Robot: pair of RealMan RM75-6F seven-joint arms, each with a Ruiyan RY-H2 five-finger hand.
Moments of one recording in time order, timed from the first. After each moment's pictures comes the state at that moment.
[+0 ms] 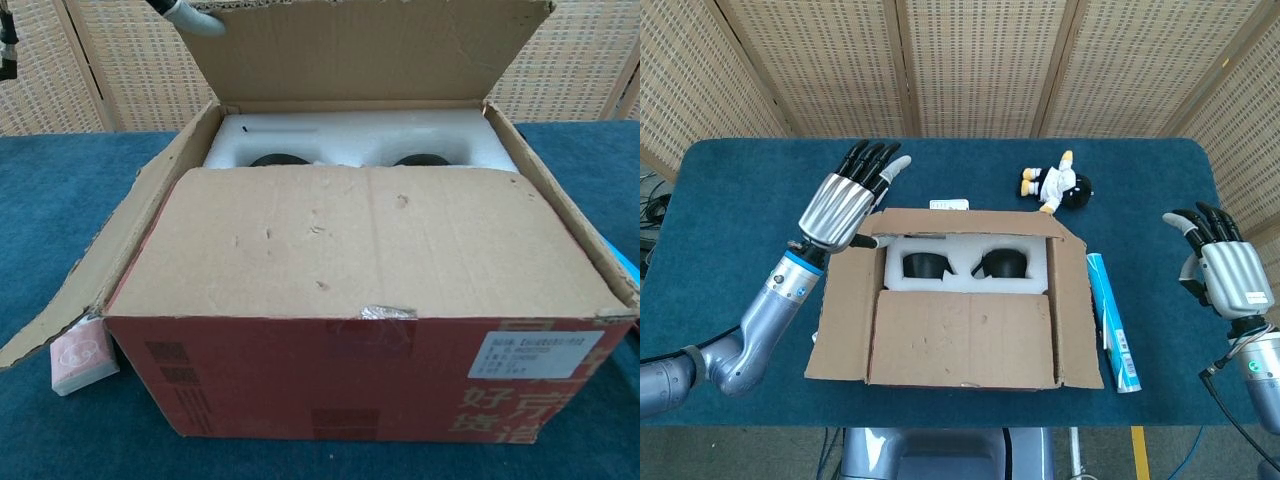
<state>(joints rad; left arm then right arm) -0.89 -1.27 -0.32 -1.65 1.20 1.10 0.33 0.36 -0.90 0.22 -1.74 -1.35 1.26 0.10</state>
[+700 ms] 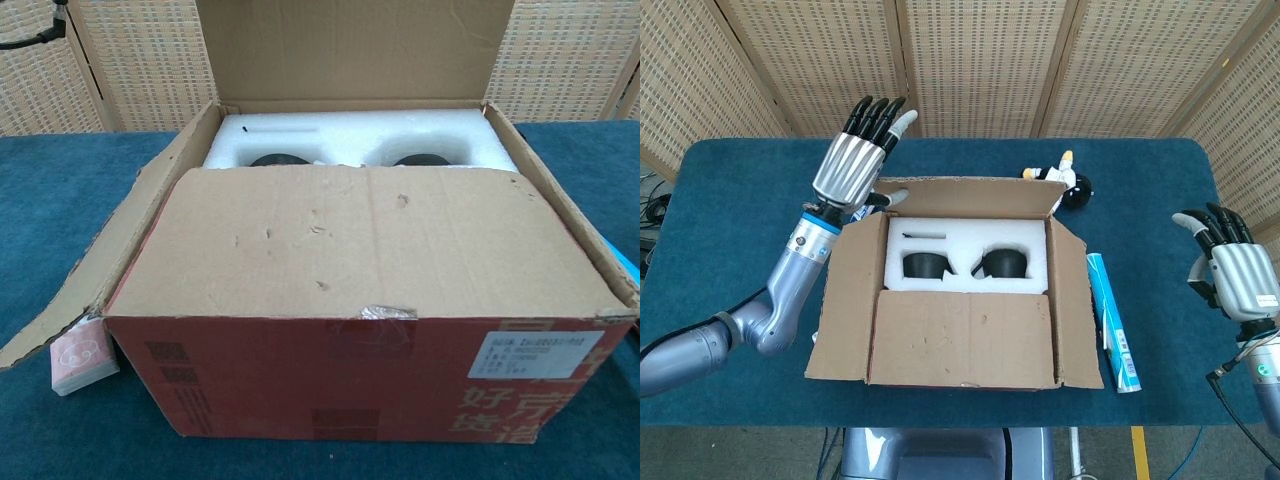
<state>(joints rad) -1.02 -1.39 -0.39 -1.39 1.11 1.05 0.37 0.34 -0.88 0.22 -1.74 -1.35 1.27 0.12</state>
